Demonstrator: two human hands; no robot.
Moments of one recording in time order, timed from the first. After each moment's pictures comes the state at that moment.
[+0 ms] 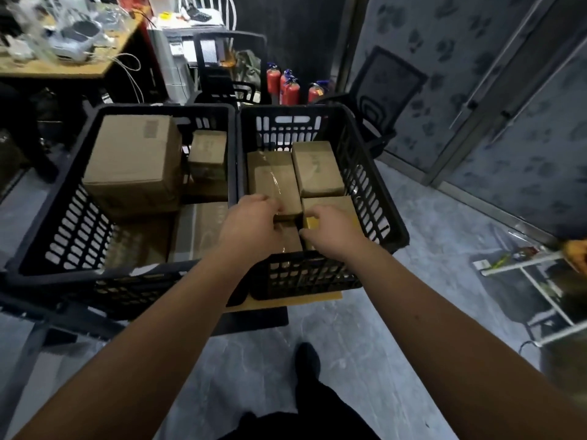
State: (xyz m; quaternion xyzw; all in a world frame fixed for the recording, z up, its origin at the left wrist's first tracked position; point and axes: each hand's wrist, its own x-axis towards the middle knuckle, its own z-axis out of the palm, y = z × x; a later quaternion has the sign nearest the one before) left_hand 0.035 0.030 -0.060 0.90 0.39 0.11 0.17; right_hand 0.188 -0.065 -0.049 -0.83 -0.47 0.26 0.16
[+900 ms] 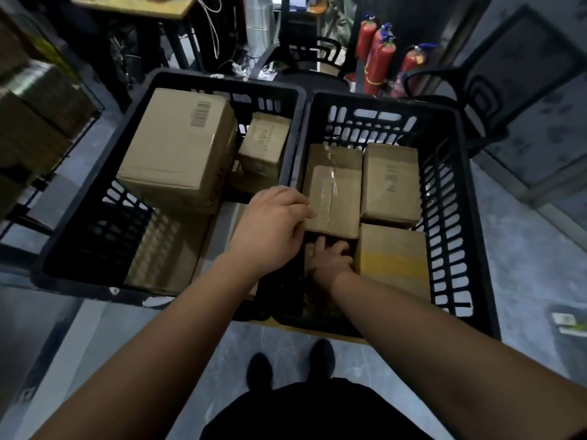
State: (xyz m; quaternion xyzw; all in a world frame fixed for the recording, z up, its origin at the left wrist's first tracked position) left_hand 0.038 0.123 -0.086 0.90 0.37 0.17 0.13; right_hand 0.180 0.088 -0.251 -0.80 -0.47 0.30 -0.19
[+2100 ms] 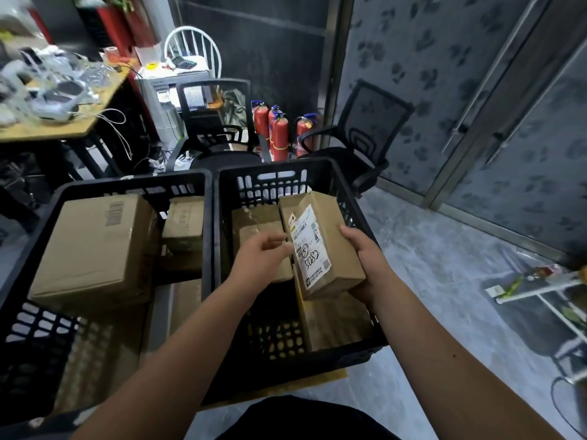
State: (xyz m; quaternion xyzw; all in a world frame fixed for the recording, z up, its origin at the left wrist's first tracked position) left_hand 0.138 0.107 -0.064 0.63 0.44 0.22 0.61; right_hand 0.304 -0.015 -0.055 -0.51 -0.04 0.56 0.66
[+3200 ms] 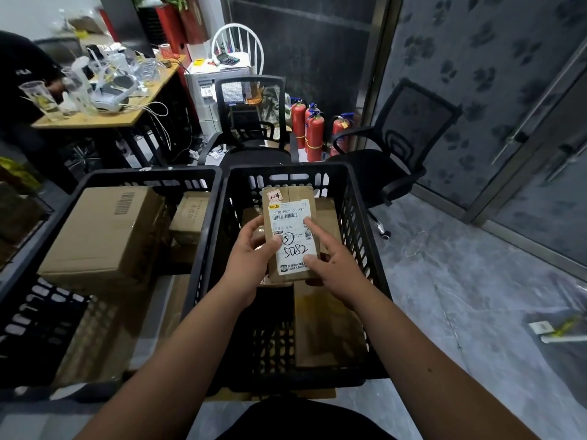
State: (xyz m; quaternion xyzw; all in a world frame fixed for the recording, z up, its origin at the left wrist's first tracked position) left_hand 0.167 0.105 -0.075 0.49 0.45 0.33 0.67; right_hand 0.325 0.009 -0.076 -0.61 -0.39 0.47 0.50
